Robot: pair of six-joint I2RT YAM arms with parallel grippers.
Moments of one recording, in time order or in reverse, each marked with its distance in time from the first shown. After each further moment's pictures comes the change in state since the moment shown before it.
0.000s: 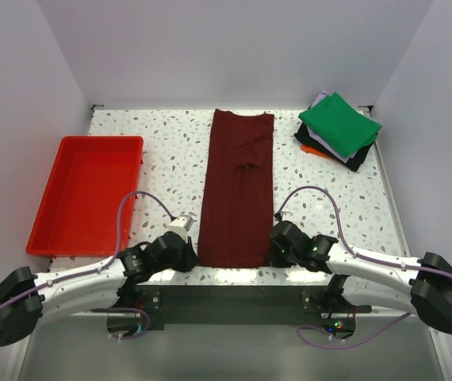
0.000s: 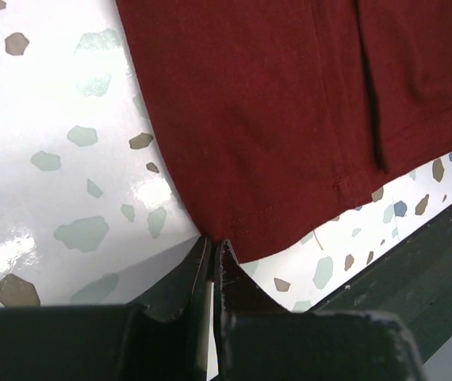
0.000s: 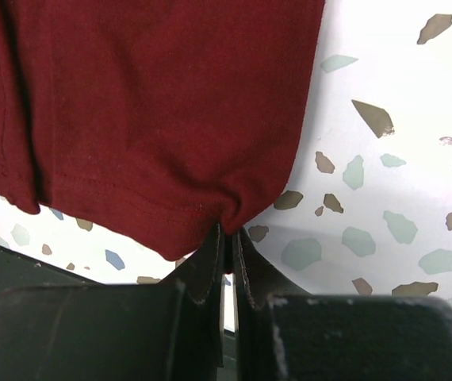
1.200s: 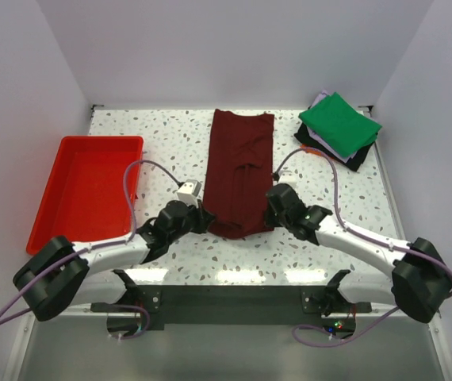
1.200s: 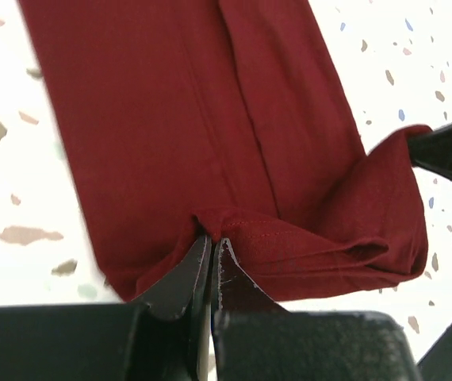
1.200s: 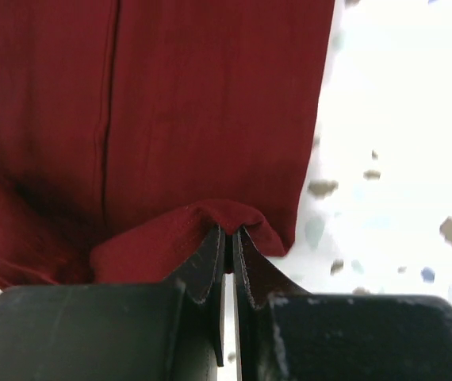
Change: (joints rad) left arm 0.203 0.339 0.146 0.504 0.004 0.205; right arm -0.176 0.148 0.262 0.063 0.185 -0.248
